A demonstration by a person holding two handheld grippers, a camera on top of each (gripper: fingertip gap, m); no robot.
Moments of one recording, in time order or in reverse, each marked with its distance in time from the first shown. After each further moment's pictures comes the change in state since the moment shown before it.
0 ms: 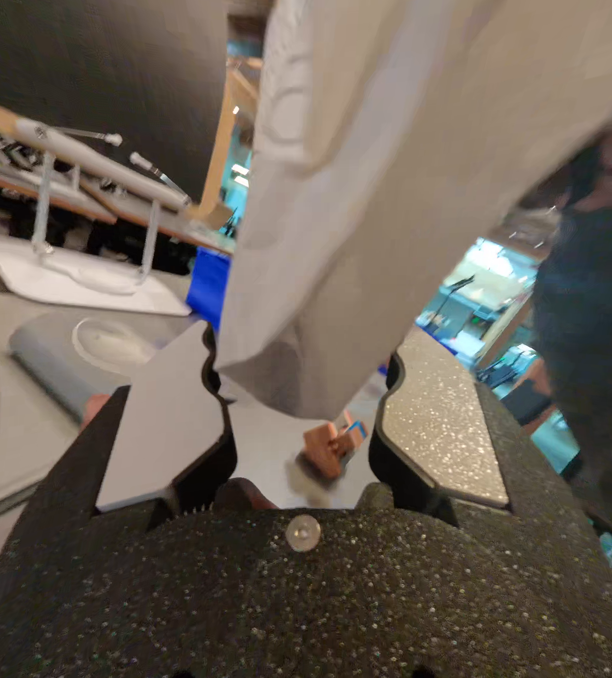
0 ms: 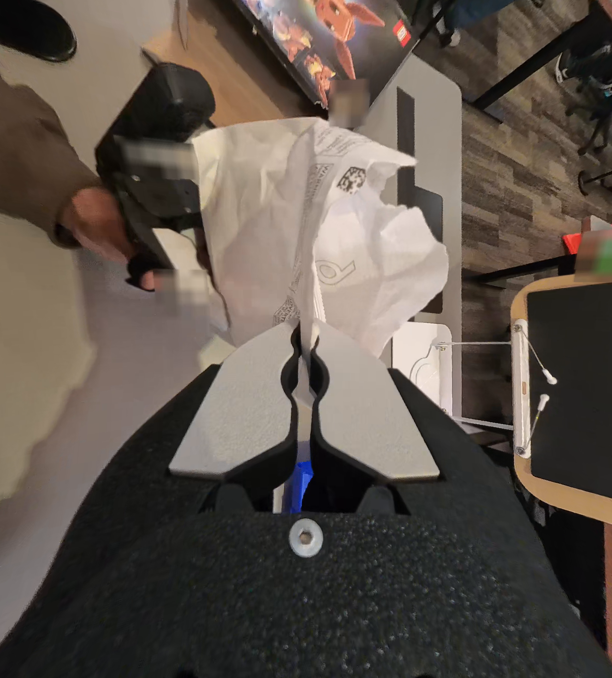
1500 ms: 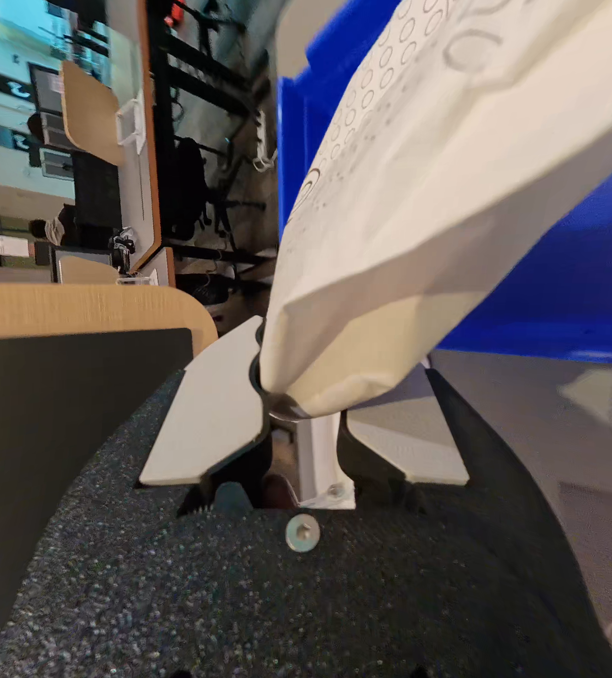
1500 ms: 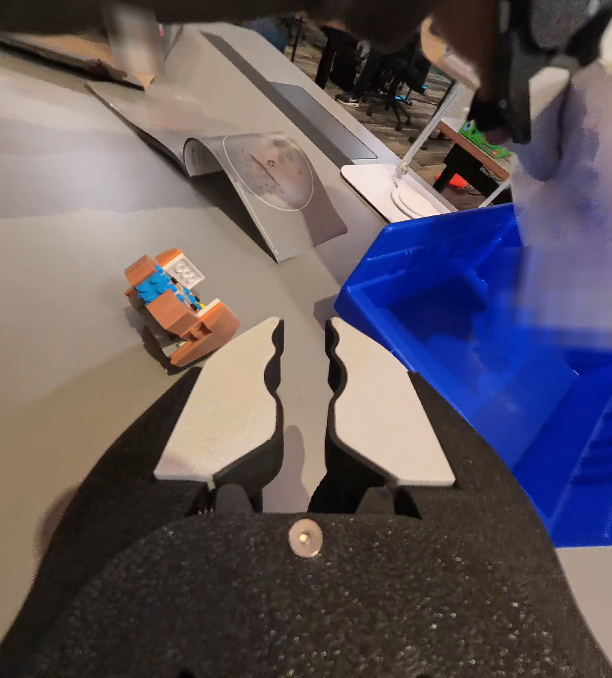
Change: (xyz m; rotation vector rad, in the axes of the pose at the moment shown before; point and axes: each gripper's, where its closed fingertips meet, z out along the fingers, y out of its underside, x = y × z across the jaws) left arm -0.102 0.057 0.345 -0.969 0.181 1.561; right arm -0.055 0.273 0.029 0.264 0.392 0.488
